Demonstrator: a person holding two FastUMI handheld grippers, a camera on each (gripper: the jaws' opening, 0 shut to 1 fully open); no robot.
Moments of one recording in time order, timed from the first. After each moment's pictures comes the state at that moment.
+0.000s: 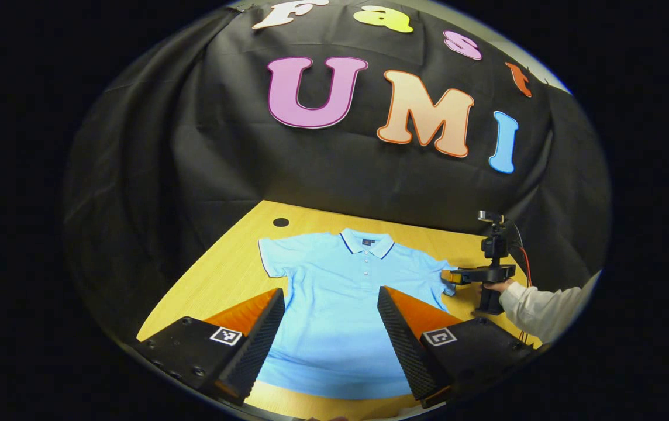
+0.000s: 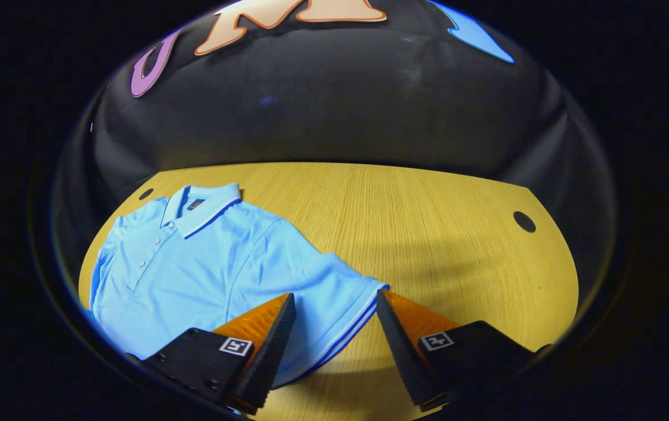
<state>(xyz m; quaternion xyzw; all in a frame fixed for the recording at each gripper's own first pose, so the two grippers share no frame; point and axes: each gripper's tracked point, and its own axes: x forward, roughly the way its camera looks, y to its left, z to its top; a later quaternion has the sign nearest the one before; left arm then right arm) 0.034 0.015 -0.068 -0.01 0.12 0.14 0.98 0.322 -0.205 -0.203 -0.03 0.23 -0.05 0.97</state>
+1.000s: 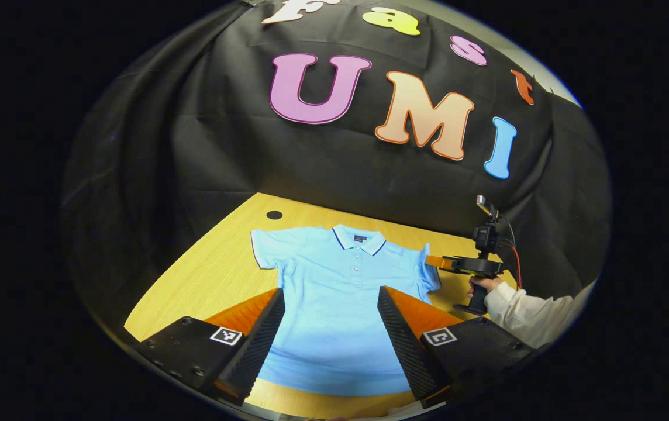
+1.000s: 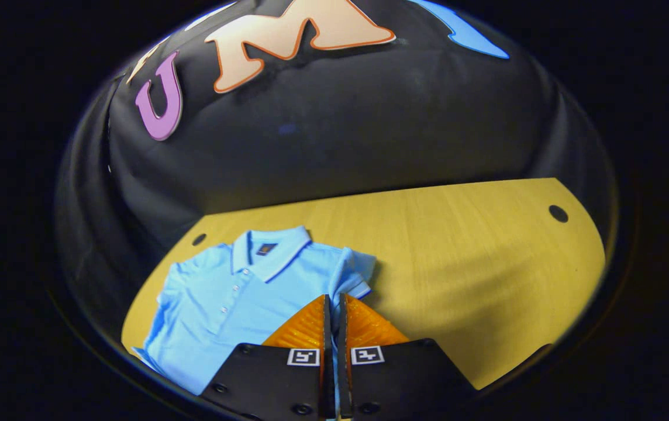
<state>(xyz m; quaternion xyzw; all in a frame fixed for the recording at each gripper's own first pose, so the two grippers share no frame) 0.026 0.003 -0.068 -0.04 0.11 0.13 0.98 0.317 -0.087 -0.149 0.11 0.18 0.06 0.98</state>
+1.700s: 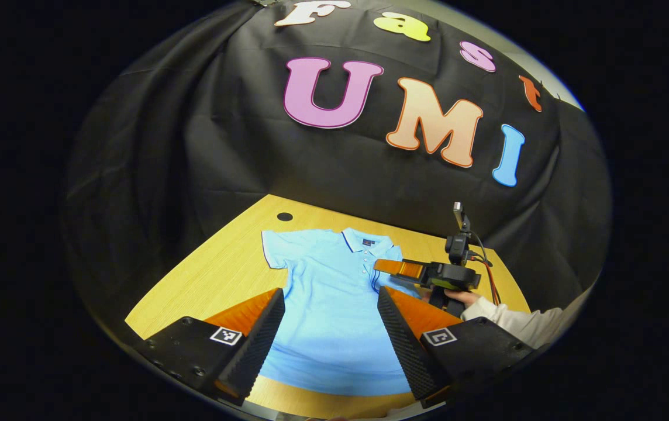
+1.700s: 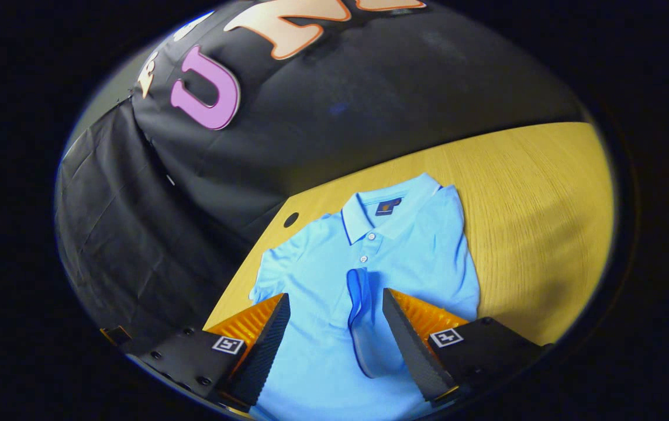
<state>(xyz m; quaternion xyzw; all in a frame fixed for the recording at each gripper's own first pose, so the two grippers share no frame) 0.016 0.023 -0.070 -0.06 0.10 0.16 0.98 0.280 0.049 -0.180 0.16 0.23 0.21 0.94</state>
